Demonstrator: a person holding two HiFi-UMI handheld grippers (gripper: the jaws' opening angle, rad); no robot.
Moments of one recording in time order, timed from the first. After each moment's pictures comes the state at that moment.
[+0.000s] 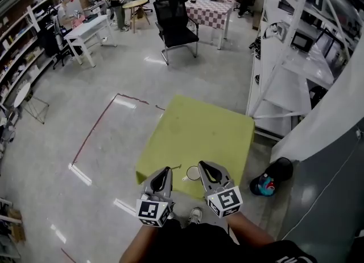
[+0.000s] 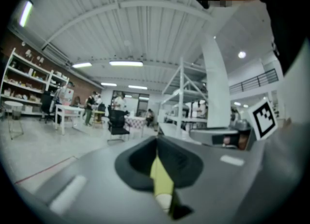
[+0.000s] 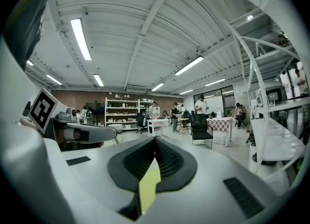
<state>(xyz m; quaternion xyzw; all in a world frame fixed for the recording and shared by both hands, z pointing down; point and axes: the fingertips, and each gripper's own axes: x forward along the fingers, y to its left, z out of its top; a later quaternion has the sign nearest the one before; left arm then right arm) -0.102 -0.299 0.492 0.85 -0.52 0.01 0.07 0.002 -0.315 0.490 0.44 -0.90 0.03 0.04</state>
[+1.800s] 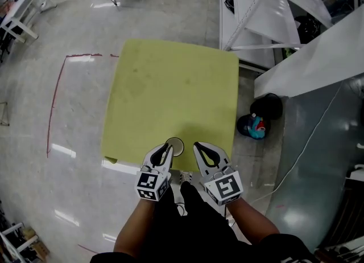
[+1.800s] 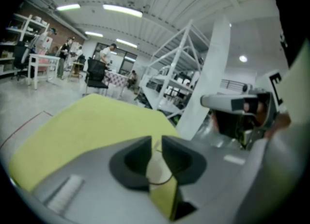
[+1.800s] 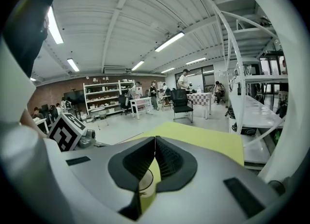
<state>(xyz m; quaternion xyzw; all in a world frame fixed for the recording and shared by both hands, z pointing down) -0.015 -0.343 0.701 0.89 -0.35 0.14 0.25 0.058 -0.332 0.614 0.52 -0.83 0.14 0.13</state>
